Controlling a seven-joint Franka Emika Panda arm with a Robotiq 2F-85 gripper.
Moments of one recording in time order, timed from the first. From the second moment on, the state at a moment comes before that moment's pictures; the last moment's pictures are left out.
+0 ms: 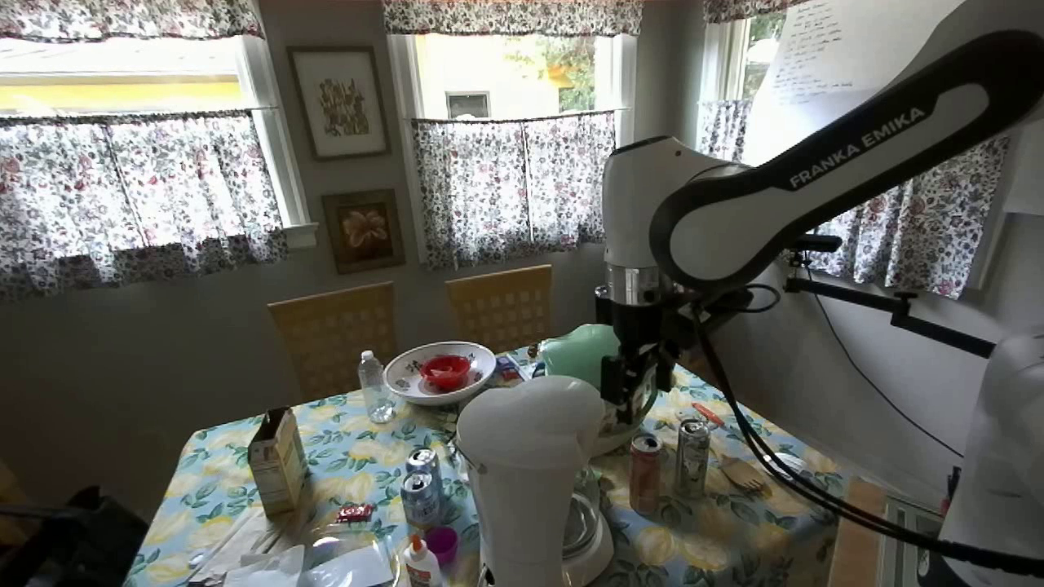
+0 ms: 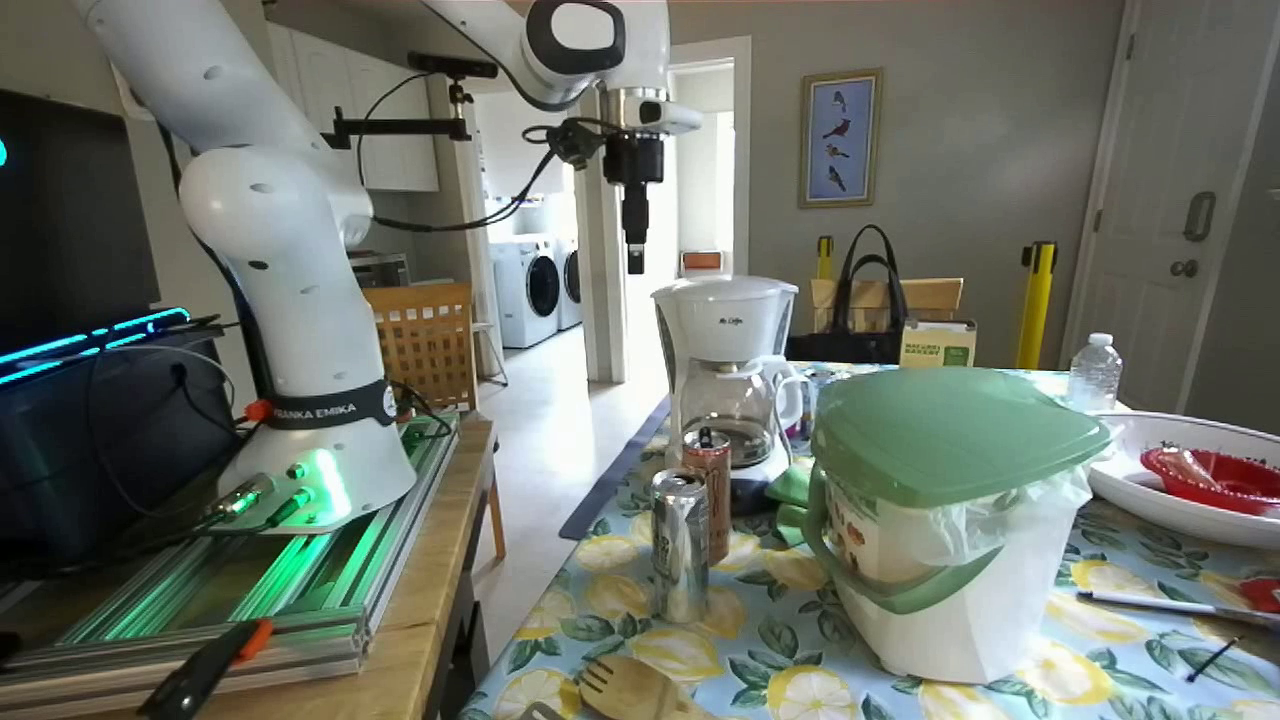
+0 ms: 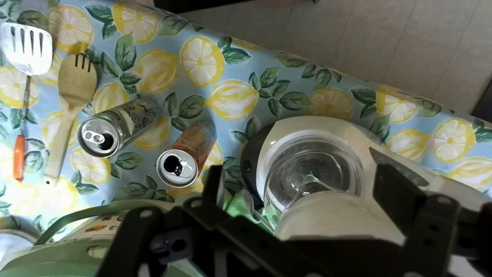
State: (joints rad) arm 0.02 -0.45 0.19 -2.60 0.02 2.12 0.35
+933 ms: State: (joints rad) arm -0.24 -0.44 0.06 -2.74 -0.20 2.58 0.35
